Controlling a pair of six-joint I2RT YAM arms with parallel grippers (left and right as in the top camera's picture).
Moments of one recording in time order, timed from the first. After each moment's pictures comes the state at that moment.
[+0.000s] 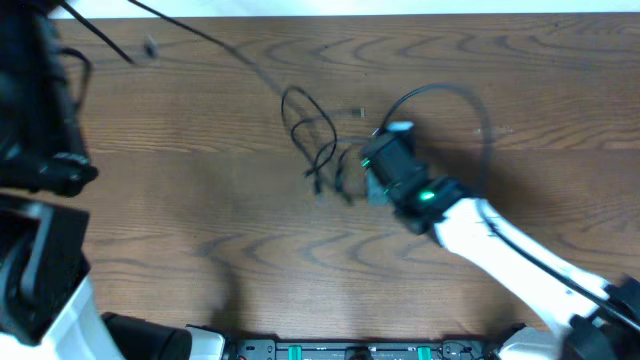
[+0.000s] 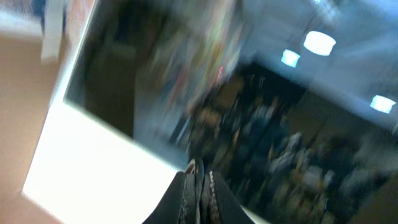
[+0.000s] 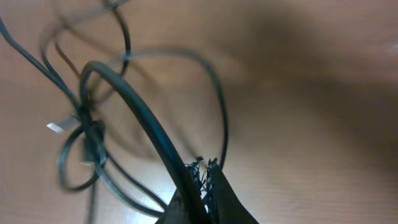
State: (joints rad) left arm -0.24 1.57 2.69 -0.94 -0.53 -0.41; right arm 0.66 1.50 1.01 -0.49 0.29 0.52
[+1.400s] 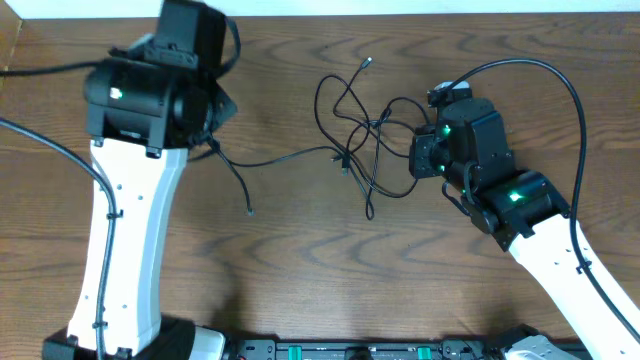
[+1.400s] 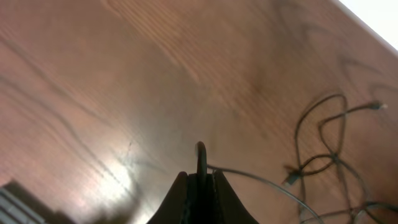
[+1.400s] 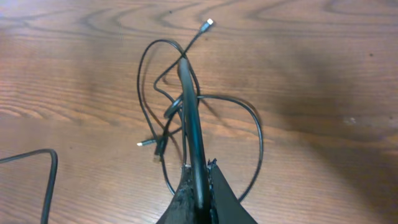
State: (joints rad) left arm -0.24 1.59 2.01 -1.60 -0.35 -0.90; right arm 0.45 1.27 1.09 -0.54 0.07 0.32
